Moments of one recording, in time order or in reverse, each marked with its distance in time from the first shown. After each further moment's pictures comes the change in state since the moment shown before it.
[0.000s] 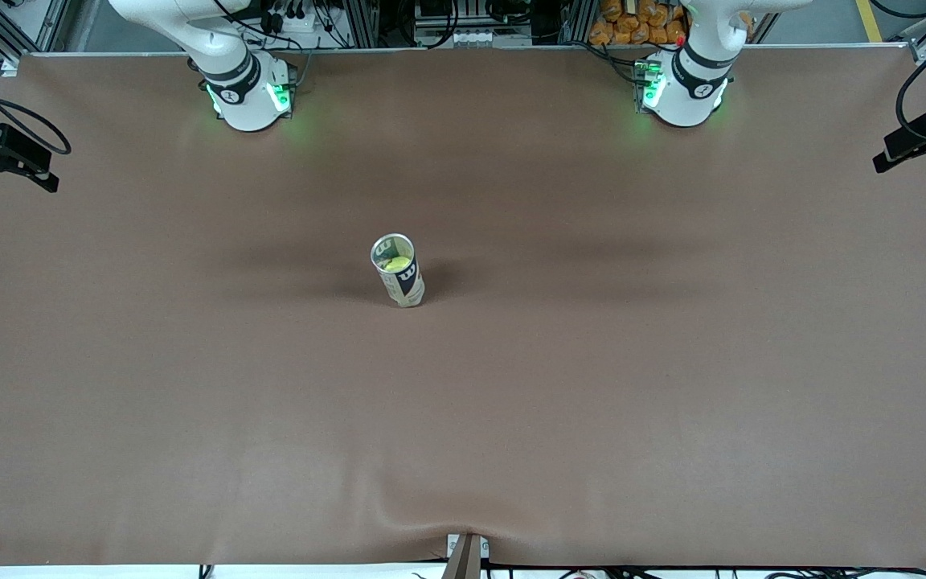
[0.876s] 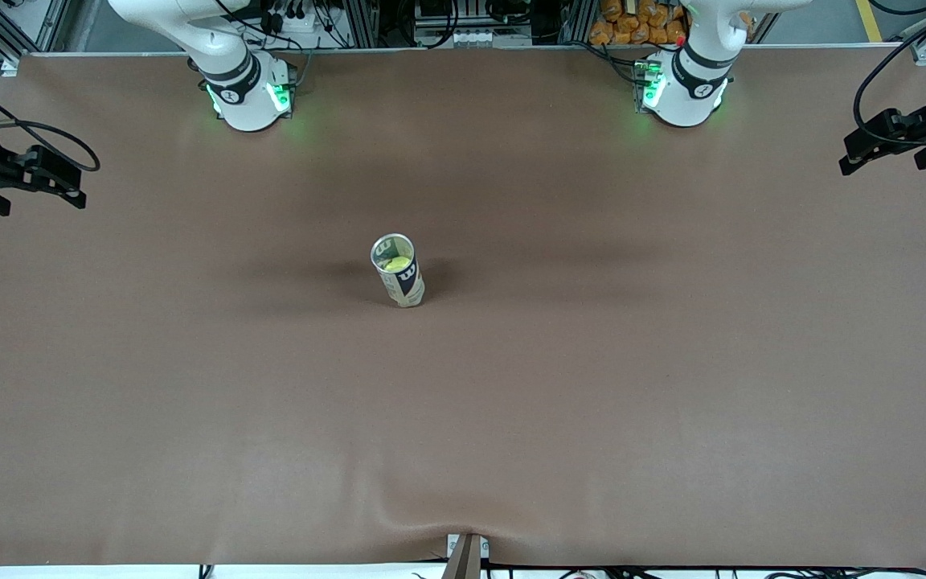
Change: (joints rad) left arm 0.002 -0.007 -0.114 0.002 0.038 0.015 -0.058; right arm 0.050 0.058 0.005 0.025 0.000 0.000 -0.002
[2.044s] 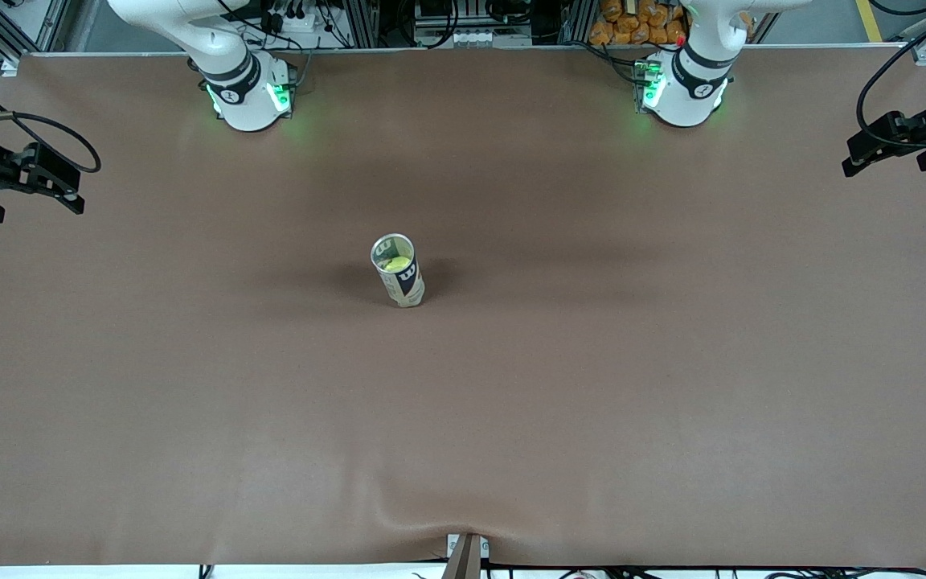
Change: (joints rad) left arm 0.011 0.005 0.000 -0.001 0.000 0.000 0.010; right arm 0.030 0.011 -0.014 0.057 0.000 0.035 0.000
